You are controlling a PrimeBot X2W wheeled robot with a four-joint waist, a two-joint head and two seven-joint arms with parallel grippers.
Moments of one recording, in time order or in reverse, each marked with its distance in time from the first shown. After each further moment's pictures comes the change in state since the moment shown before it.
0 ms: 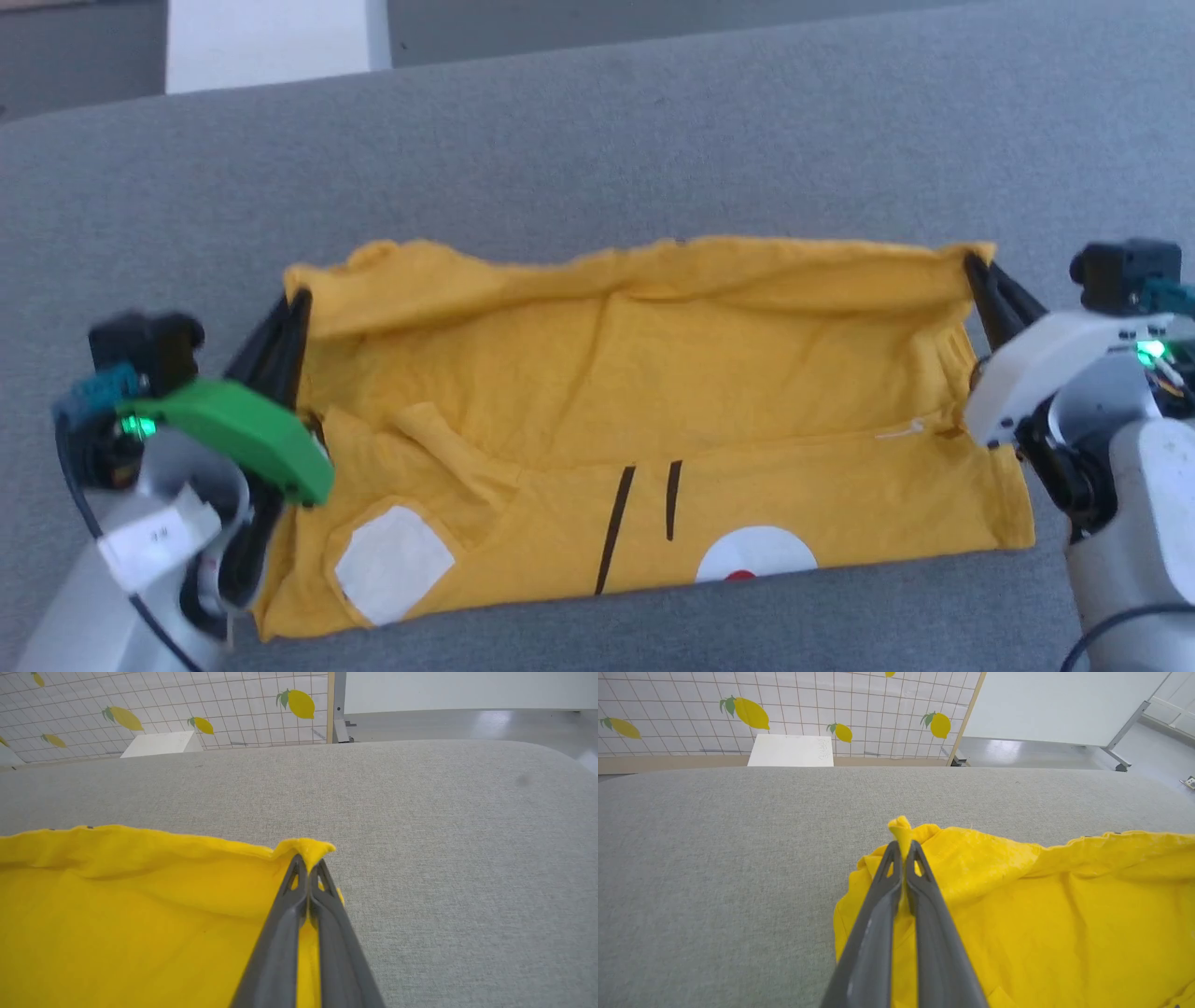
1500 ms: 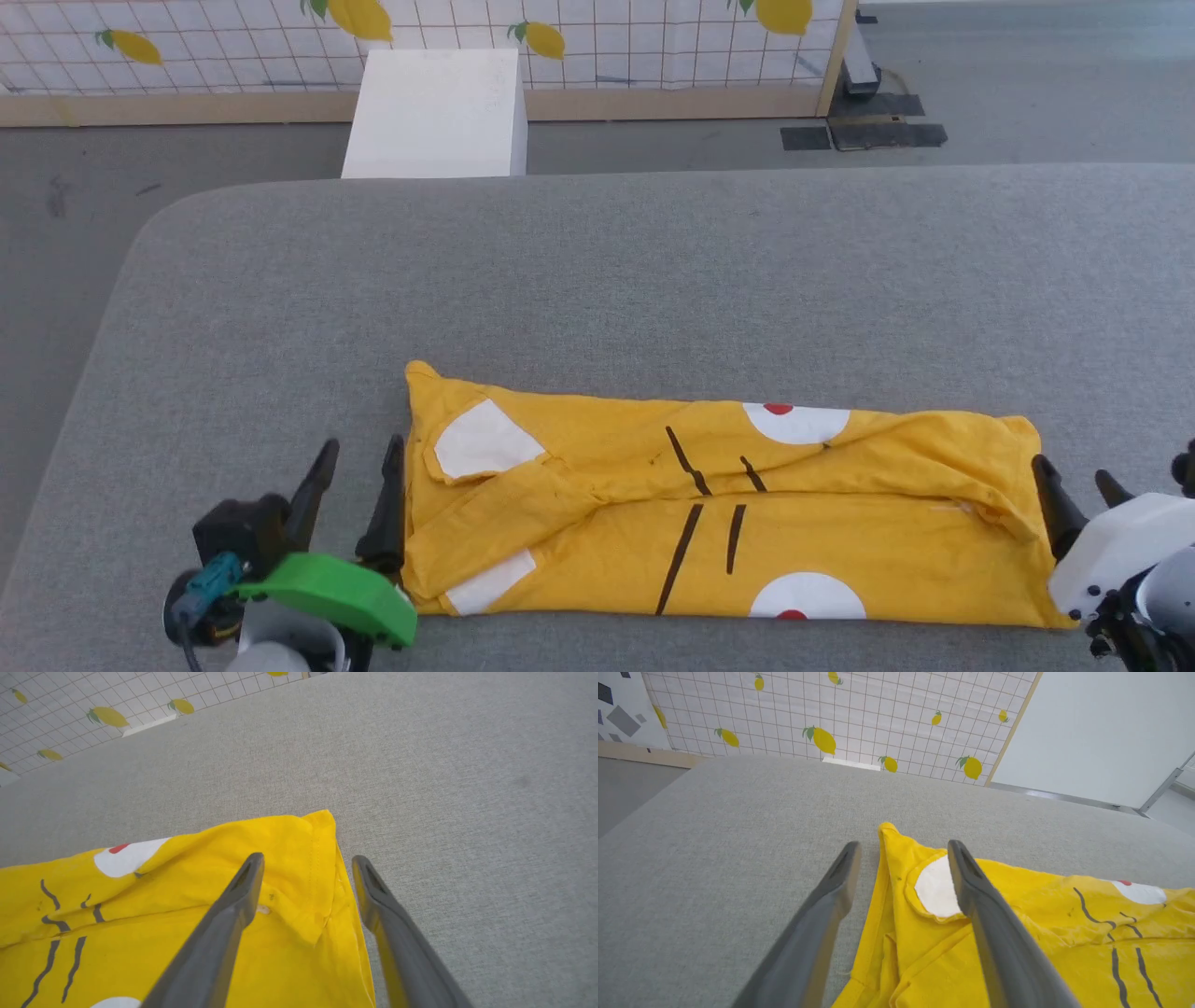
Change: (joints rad) left arm 0.253 -0.146 -0.053 0.067 0.068 0.046 -0.289; right arm 0.363 0.101 -0.286 -0.193 0.009 0.000 0.194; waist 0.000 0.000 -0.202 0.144
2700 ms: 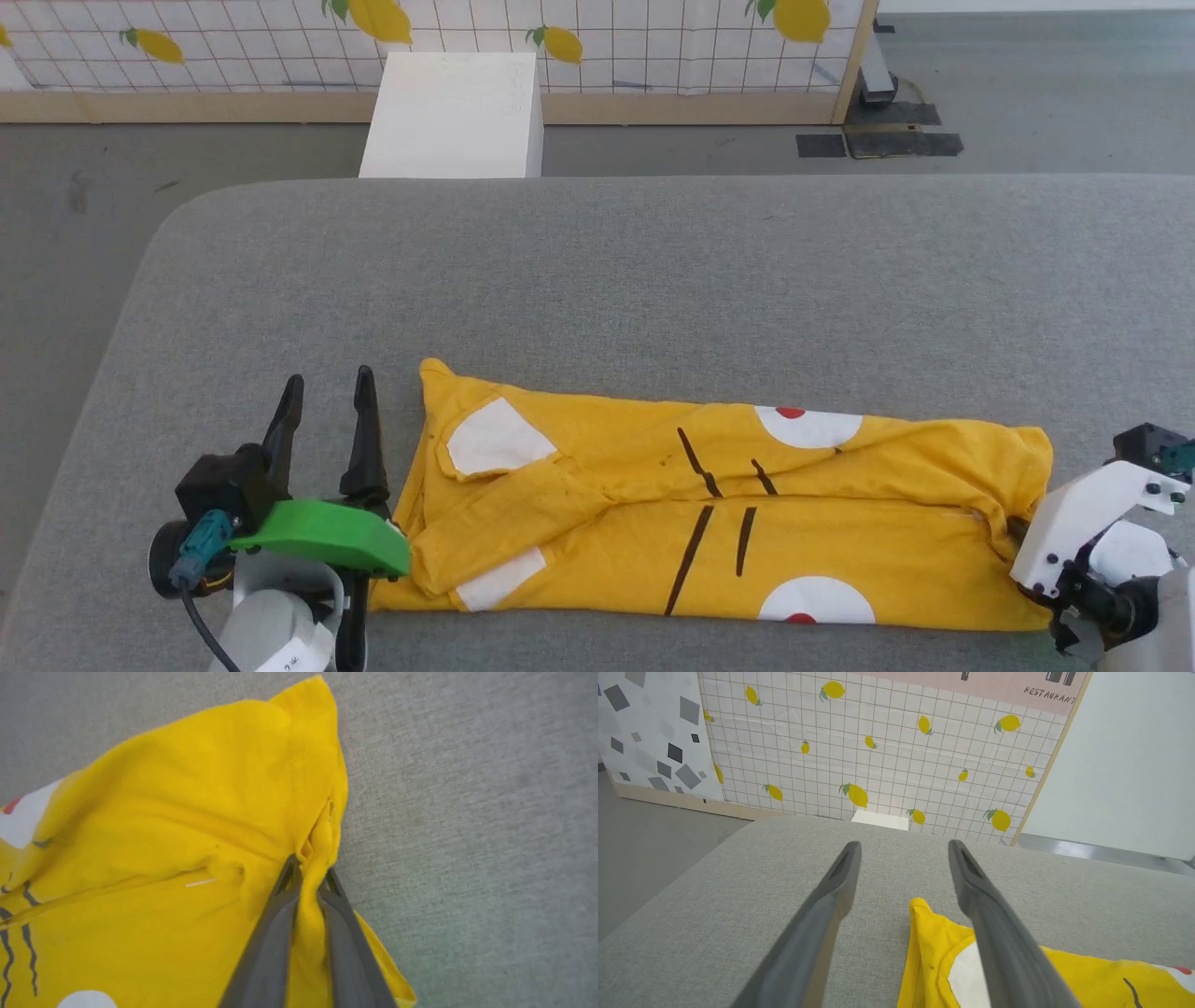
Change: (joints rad) left arm -0.090 -0.266 0.356 0.093 0.358 -0.161 -0.010; right arm -0.227 0.015 -0.108 0.410 -0.071 0.000 0.251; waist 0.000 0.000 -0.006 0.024
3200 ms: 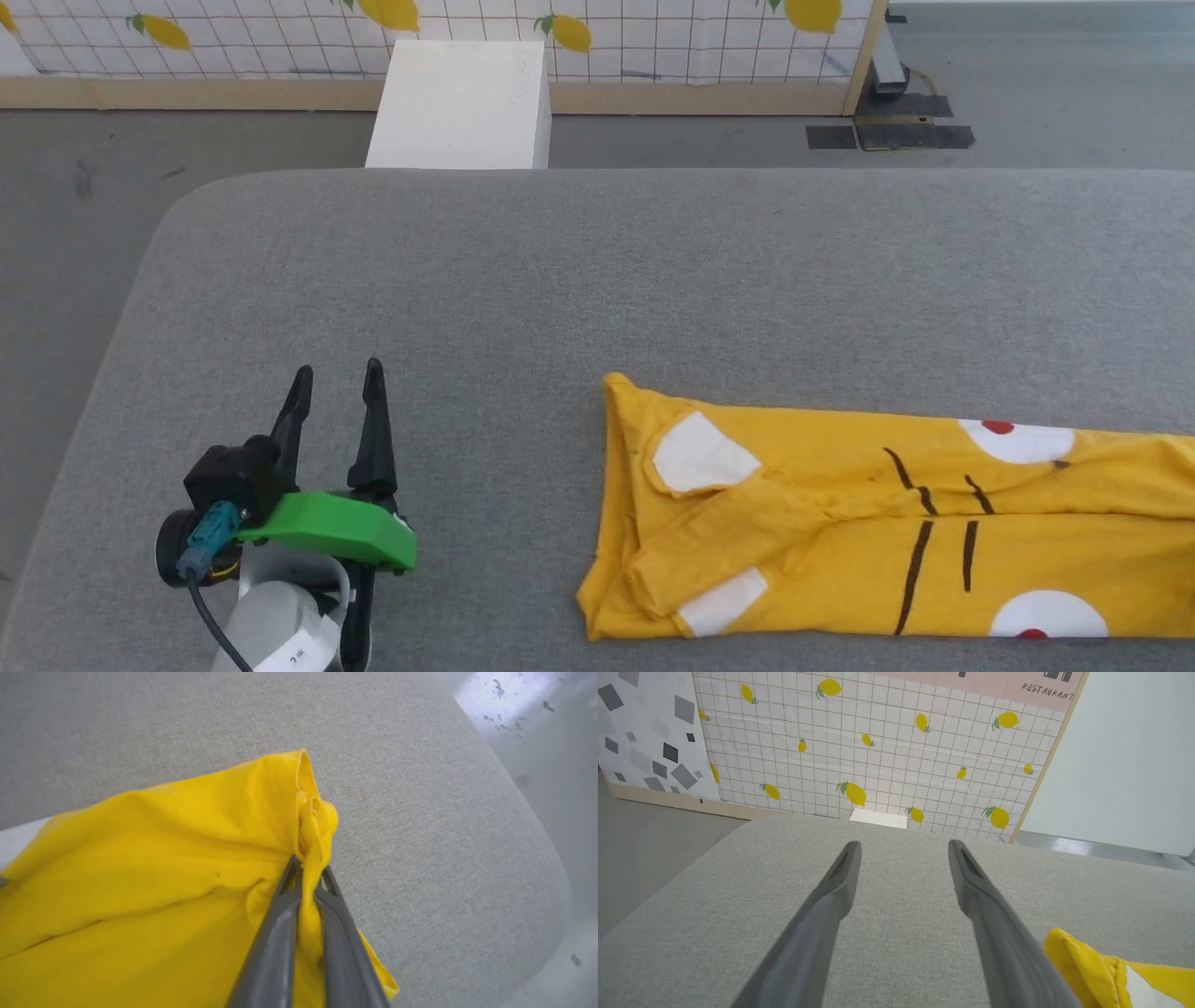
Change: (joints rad) left arm -0.018 -0.020 0.015 0.014 0.031 -0.027 0.000; right arm 0.033 -0.157 -0.227 -0.025 -0.282 0.001 -0.277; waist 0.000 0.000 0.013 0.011
